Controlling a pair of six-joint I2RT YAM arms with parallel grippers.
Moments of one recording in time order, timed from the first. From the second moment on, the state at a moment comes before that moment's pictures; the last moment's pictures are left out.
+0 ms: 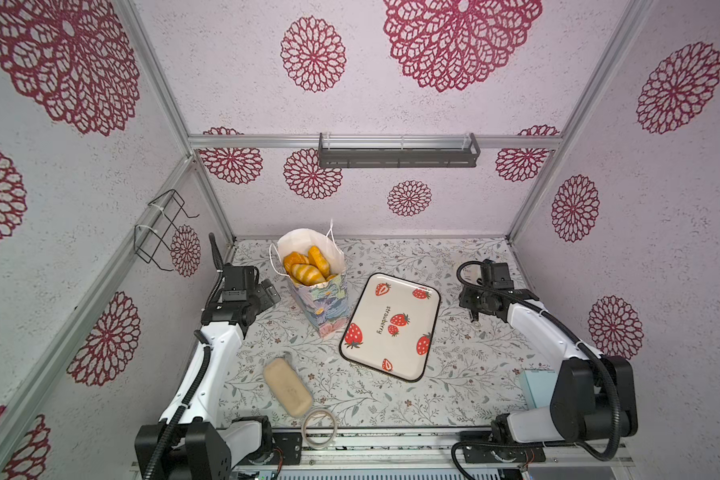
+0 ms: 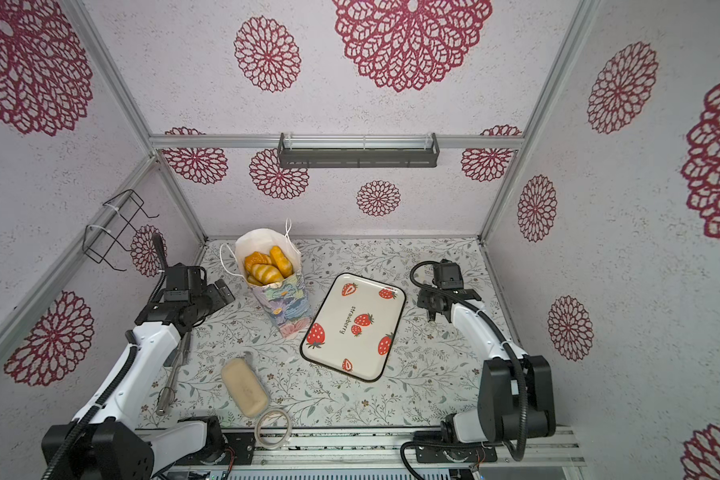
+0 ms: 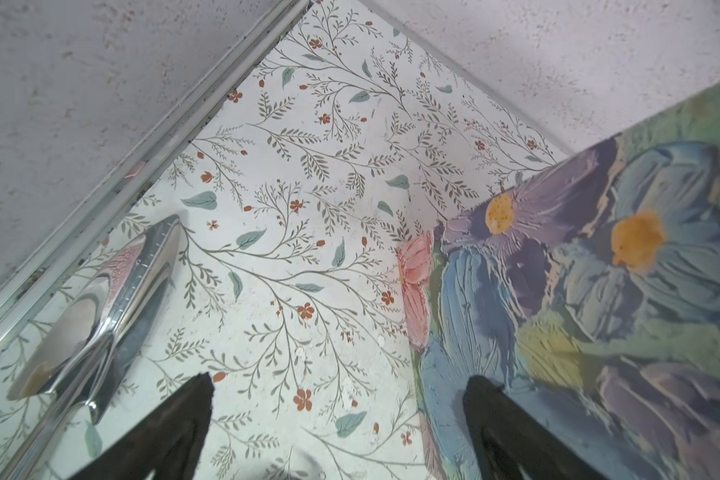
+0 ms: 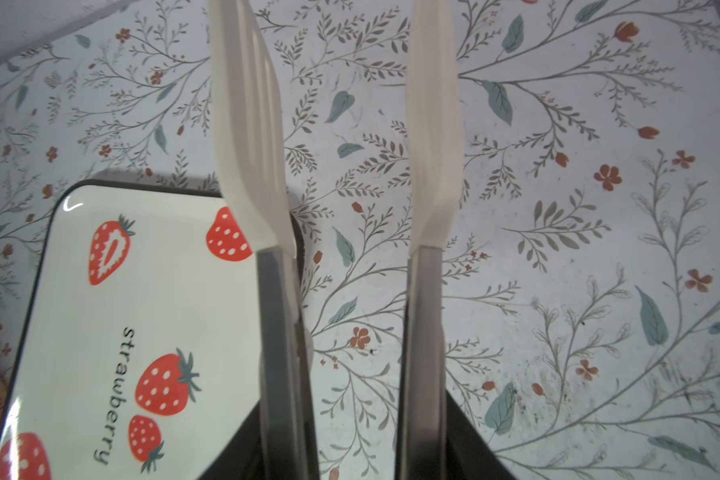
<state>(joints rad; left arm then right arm) 0.04 1.22 1.00 -0.62 -0.19 -0.52 0.12 1.46 0.99 -0.47 0.03 0.37</state>
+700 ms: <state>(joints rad) 0.05 1.23 0.99 -0.50 -0.15 -0.47 0.08 1.85 1.15 -0.42 0.06 0.36</state>
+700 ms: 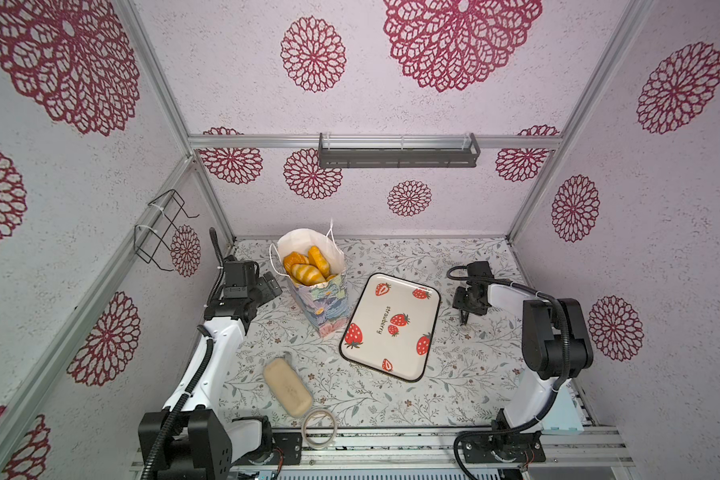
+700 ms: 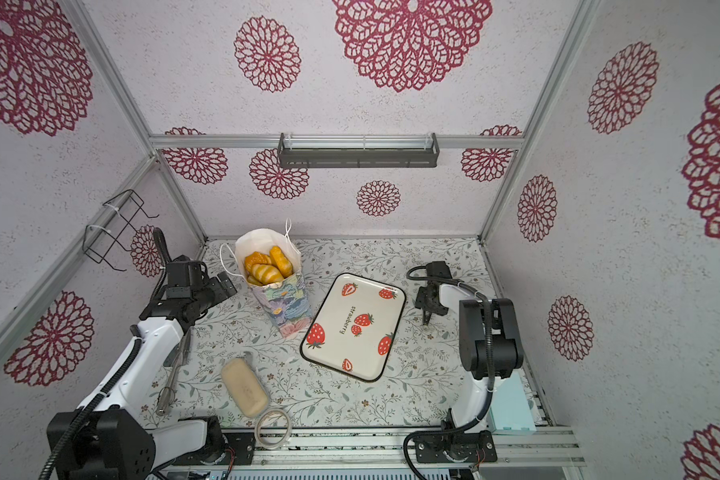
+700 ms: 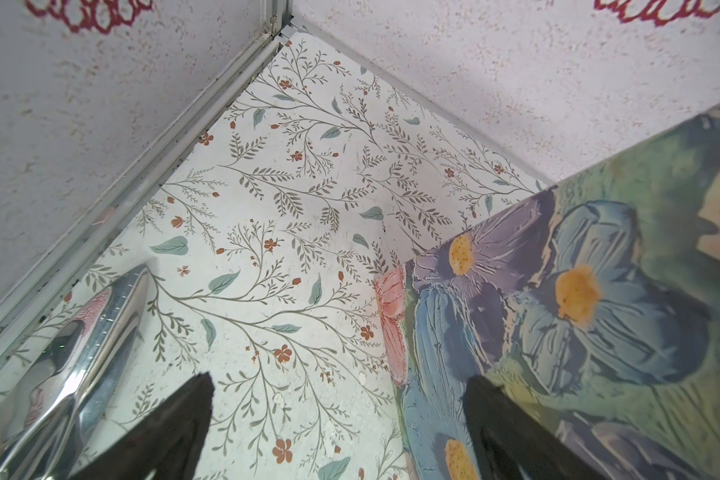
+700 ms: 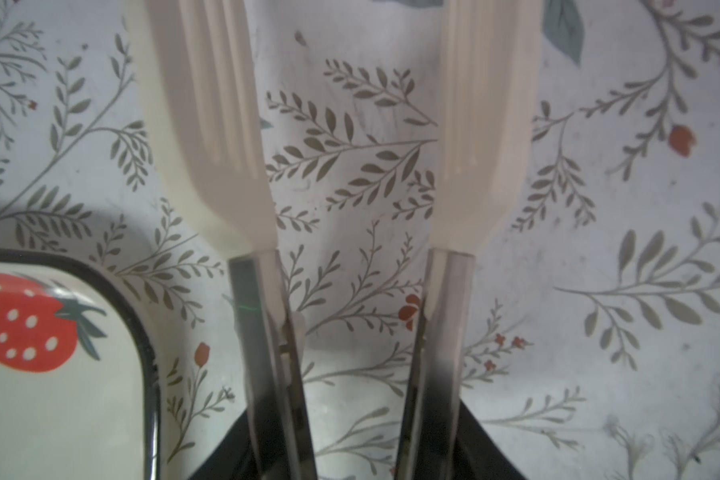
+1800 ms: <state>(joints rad) 0.05 1.14 0.77 -0.19 -0.26 -0.36 0.08 1.49 0.91 -0.28 0.12 0.36</state>
